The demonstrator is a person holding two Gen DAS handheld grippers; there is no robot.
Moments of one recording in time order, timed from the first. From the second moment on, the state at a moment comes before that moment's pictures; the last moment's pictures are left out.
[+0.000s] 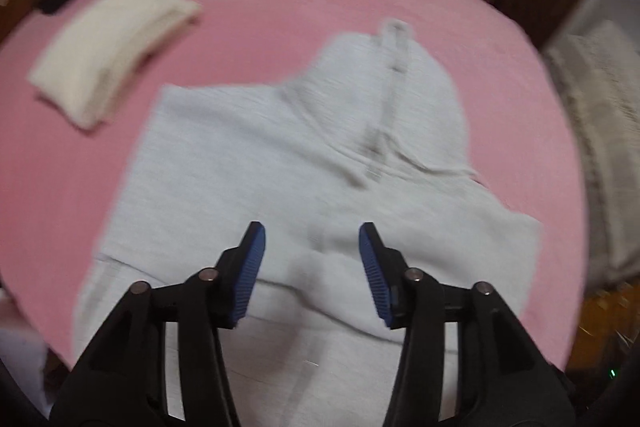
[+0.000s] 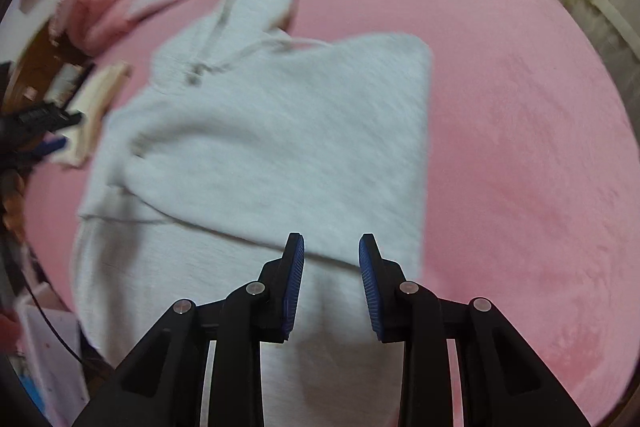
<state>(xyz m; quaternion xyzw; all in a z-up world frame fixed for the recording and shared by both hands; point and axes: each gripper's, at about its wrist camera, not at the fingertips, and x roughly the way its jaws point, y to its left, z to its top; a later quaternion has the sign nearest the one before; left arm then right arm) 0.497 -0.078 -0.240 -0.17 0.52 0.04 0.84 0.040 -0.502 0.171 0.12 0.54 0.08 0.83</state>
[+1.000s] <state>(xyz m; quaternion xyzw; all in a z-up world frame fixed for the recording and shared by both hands) 0.516 -0.176 -0.287 -0.22 0.61 -0.03 0.76 -0.051 -0.758 0.142 0.26 0.55 0.15 0.78</state>
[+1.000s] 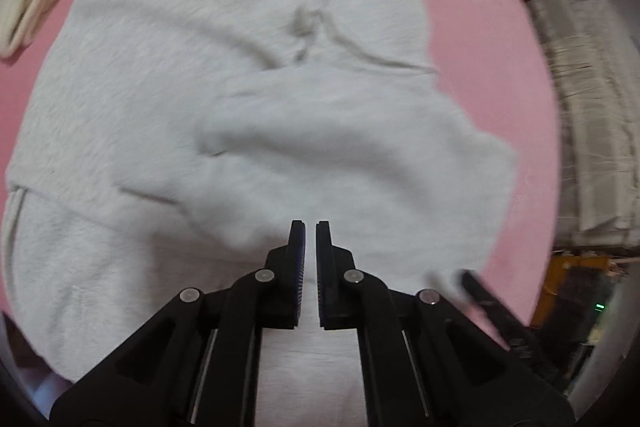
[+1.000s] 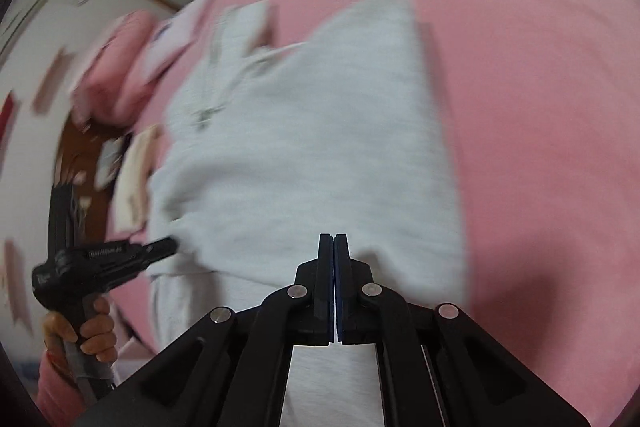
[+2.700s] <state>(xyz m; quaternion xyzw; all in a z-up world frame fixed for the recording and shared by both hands) 0.765 -0.075 -0.206 0.04 0.67 -0.03 0.74 0.287 -0.911 0.214 0.39 0.65 0.14 0.64</state>
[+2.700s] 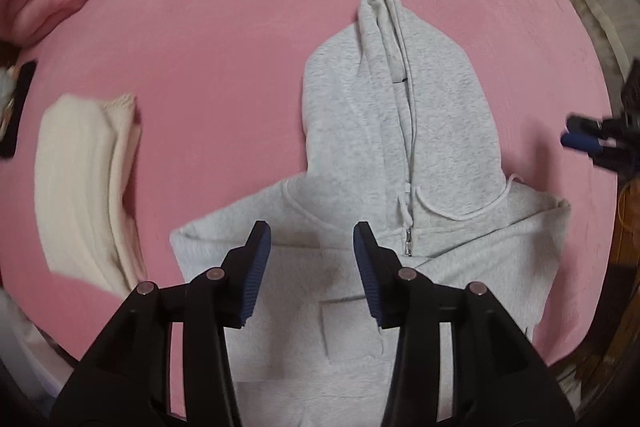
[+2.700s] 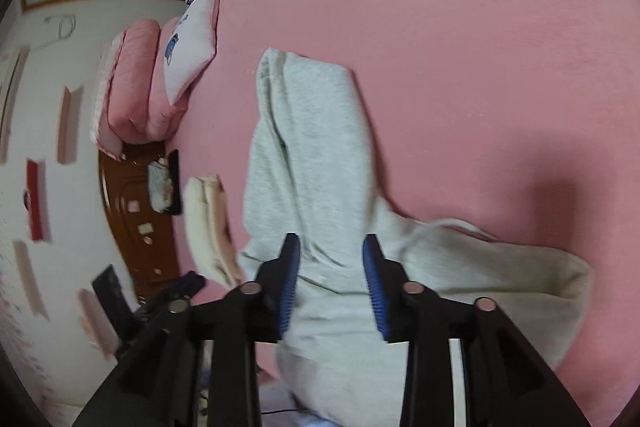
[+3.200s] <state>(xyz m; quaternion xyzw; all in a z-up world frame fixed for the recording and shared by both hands) 0.919 -0.019 -0.306 -0.19 0.68 -0.05 0.71 0.424 -0.784 0.143 0.48 0.60 0.07 0.64</state>
